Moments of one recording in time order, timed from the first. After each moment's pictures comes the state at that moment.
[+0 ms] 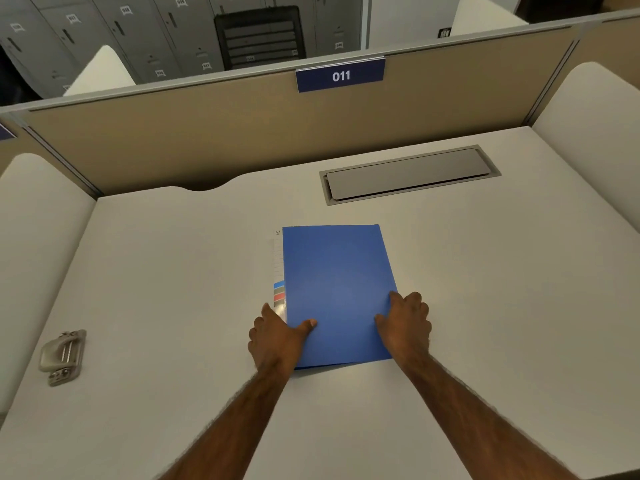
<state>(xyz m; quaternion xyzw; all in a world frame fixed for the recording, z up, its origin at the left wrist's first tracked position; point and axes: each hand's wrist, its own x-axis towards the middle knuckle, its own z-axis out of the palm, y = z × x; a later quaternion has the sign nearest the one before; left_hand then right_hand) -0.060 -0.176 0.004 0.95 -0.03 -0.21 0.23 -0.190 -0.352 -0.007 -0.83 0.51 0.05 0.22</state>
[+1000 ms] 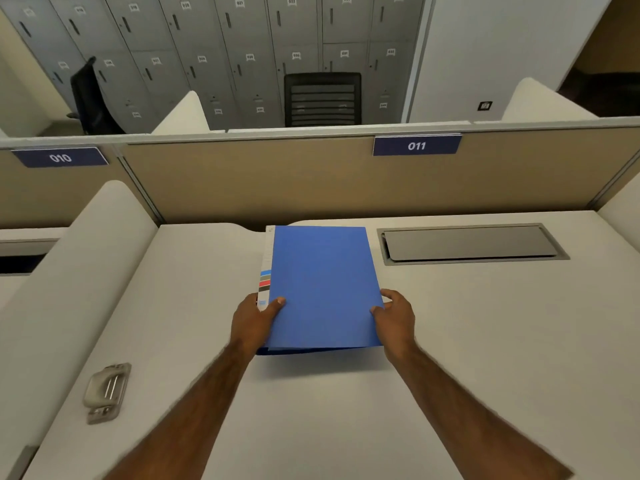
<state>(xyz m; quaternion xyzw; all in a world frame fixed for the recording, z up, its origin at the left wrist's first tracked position) 0.141 -0.121 0.046 0.85 -0.08 -0.18 0.49 -0.004 -0.339 0.034 -0.67 0.46 -0.15 0.55</state>
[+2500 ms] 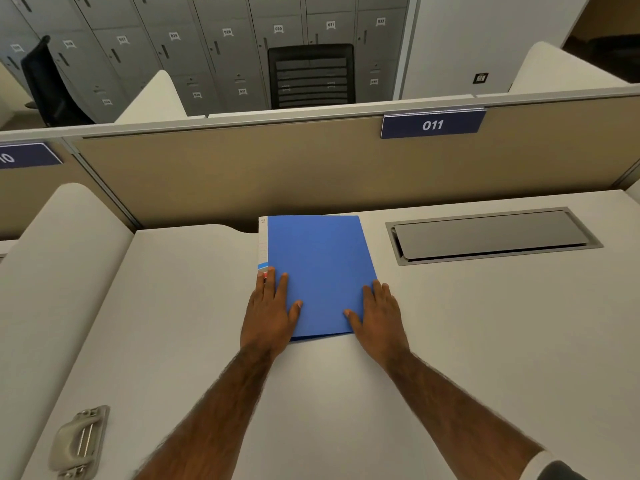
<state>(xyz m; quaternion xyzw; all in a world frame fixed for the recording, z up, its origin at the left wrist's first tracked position) 0.205 -0.165 -0.025 0.94 -0.30 -0.08 0.13 0.063 -0.344 -0.047 -0.92 0.32 -0.01 0.21</state>
